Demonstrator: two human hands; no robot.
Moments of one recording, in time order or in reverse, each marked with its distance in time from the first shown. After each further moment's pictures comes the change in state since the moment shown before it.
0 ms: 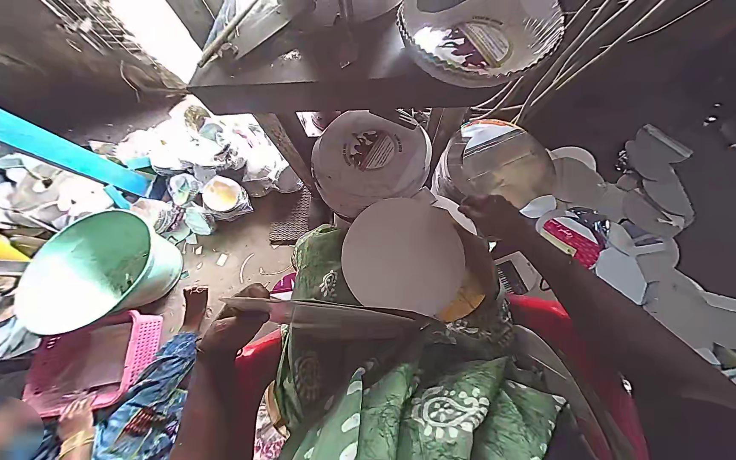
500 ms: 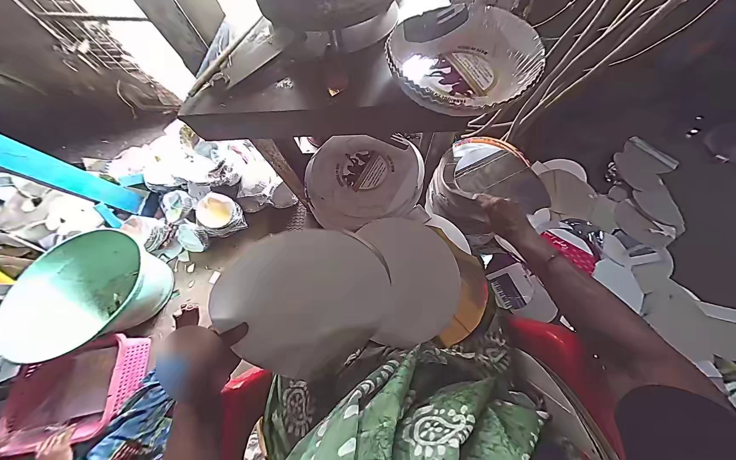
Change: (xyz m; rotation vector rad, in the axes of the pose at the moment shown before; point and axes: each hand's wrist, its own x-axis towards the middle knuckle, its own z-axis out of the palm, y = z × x) left_hand 0.001 0.007 0.017 0.082 0.591 -0.174; right_hand 0.047 0.076 0.004 -0.293 0.223 -0.101
